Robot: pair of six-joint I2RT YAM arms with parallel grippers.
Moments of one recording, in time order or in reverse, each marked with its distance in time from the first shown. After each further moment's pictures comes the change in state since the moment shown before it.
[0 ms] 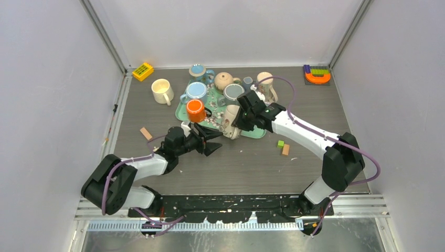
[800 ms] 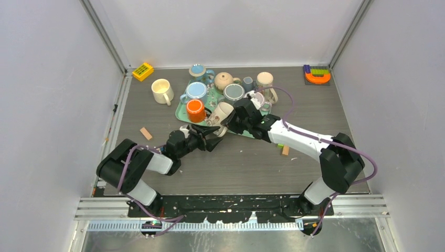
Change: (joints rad) left arm -0.005 0.207 -0.052 0.360 -0.107 -0.279; right arm 0.064 -0.005 -0.138 0.326 0.026 0.224
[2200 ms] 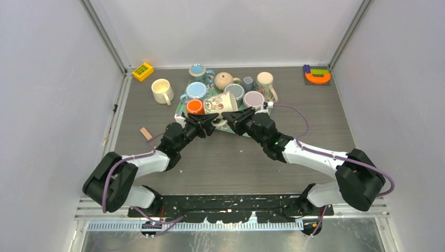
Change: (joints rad) left arm -0.008 -0.169 0.113 -0.127 -0.177 0.065; right arm 0.029 -0.228 -0.388 0.632 0.040 0.363
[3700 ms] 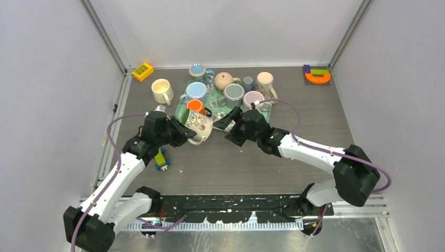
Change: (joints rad) left arm 0.157 -0.435 0.347 -1.368 0.027 0.830; right arm 0.014 0.062 0.124 -0.332 -0.156 -0.185
